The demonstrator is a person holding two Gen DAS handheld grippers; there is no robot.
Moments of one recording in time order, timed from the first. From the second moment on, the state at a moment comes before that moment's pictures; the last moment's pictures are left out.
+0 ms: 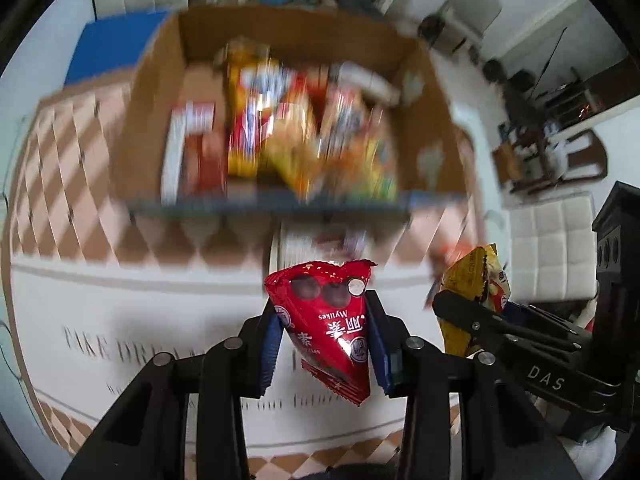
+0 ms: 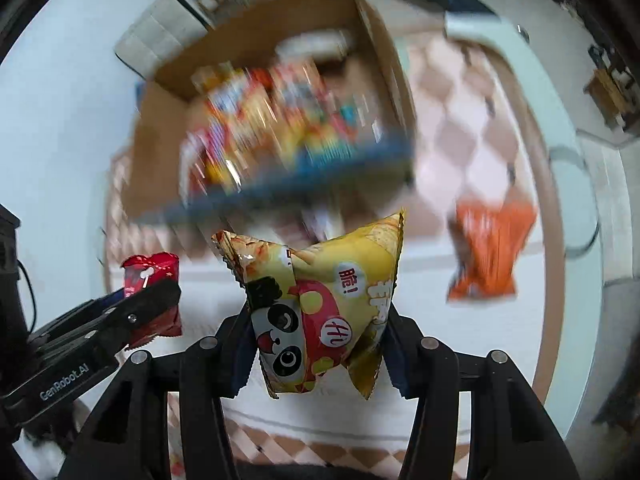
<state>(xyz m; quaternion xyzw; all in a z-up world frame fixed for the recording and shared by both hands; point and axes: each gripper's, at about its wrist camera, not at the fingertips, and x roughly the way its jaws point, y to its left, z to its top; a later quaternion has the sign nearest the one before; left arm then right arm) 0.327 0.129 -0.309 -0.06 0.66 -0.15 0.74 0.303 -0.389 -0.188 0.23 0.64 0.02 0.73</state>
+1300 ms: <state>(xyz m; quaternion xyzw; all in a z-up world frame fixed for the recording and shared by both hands) 0.552 0.171 -0.401 -0.04 0.73 -0.06 0.68 0.518 -0.431 -0.258 0.12 0.70 -0.05 0.70</state>
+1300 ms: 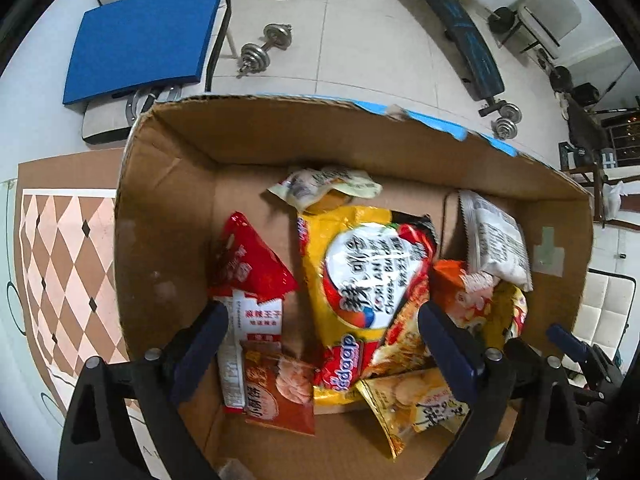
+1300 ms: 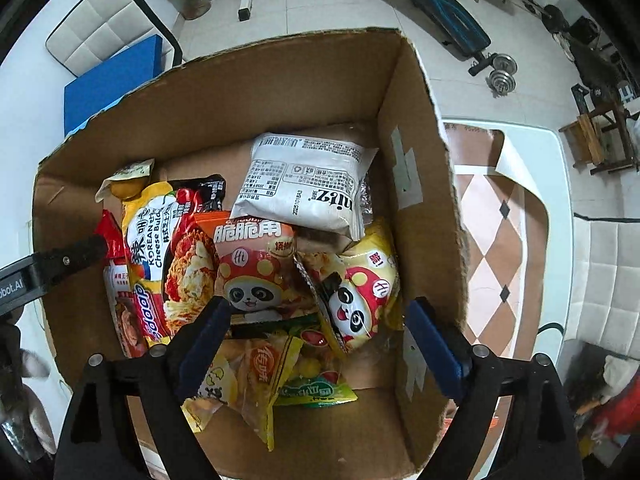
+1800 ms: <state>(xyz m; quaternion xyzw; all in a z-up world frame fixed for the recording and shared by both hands) 0.458 0.158 -0.357 0.00 0.66 -0.06 0.75 0.447 -0.428 -0.209 0.09 0.66 -0.05 0.74</state>
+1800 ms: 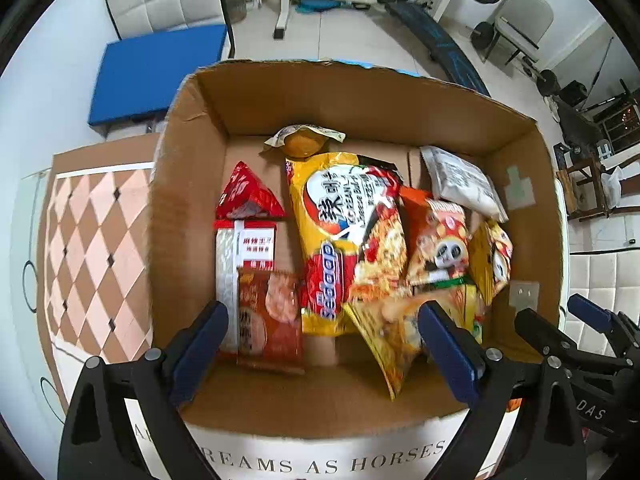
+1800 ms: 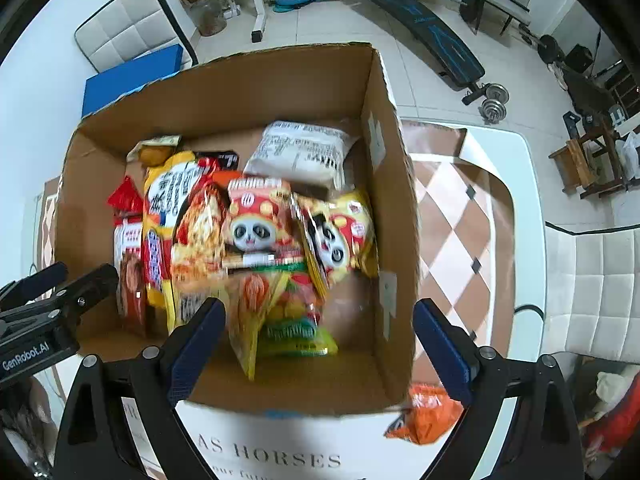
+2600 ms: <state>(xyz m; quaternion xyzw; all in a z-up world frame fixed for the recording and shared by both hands) 0.318 0.154 -0.240 0.02 0.52 -0.05 0.85 0.307 -0.421 -0.094 0.09 0.56 -0.05 0.82</state>
